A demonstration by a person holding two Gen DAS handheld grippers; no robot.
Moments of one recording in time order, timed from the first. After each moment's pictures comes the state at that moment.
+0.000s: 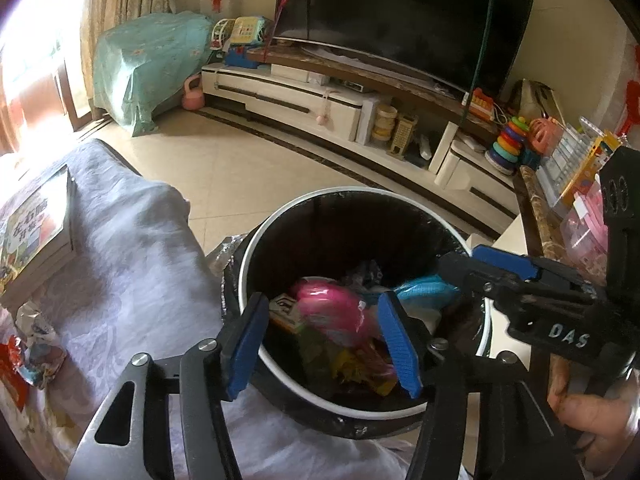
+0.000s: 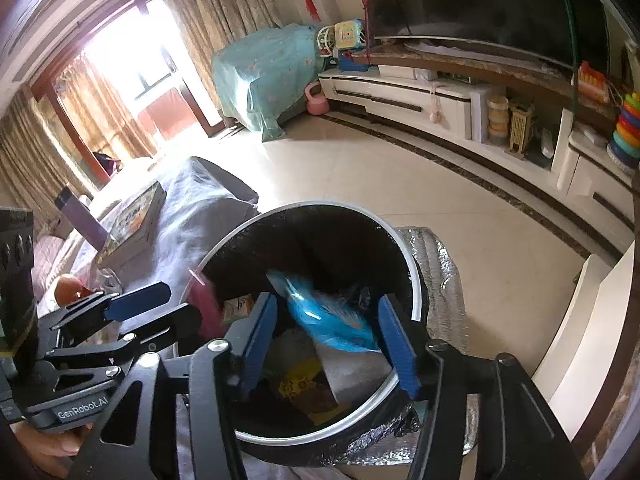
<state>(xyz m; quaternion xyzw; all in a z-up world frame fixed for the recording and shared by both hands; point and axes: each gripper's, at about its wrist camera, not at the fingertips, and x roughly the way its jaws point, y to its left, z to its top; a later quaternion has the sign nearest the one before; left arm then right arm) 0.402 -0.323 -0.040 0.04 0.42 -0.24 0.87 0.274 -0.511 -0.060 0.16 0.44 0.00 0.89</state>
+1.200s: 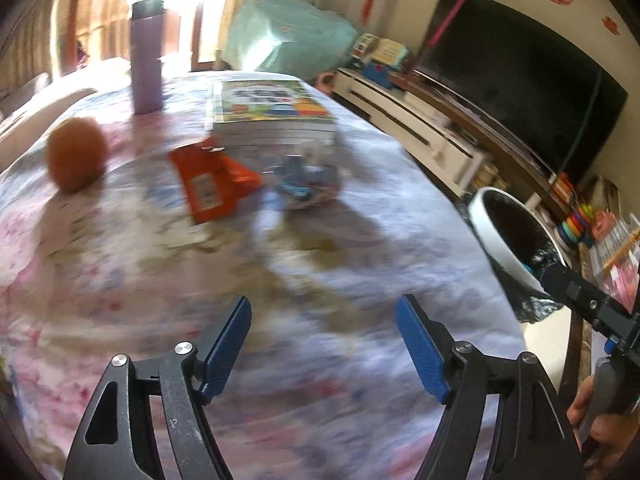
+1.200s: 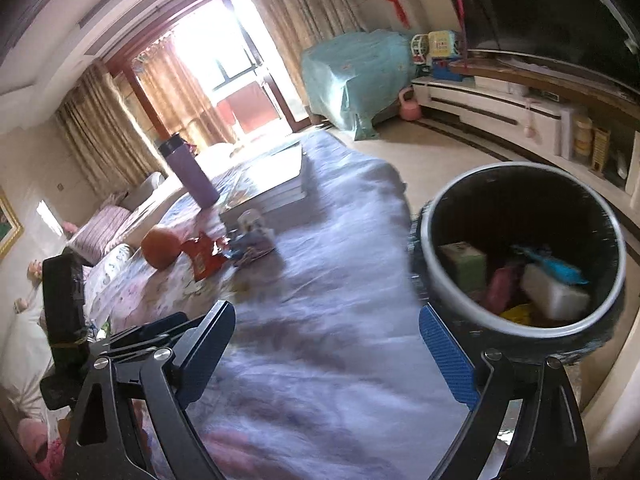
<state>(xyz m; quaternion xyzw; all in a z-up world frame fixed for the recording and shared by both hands) 0.265 -0.074 -0.053 -0.10 0.41 -0.08 0.90 0.233 -0.323 -0.054 0.15 0.40 0.14 0.89</state>
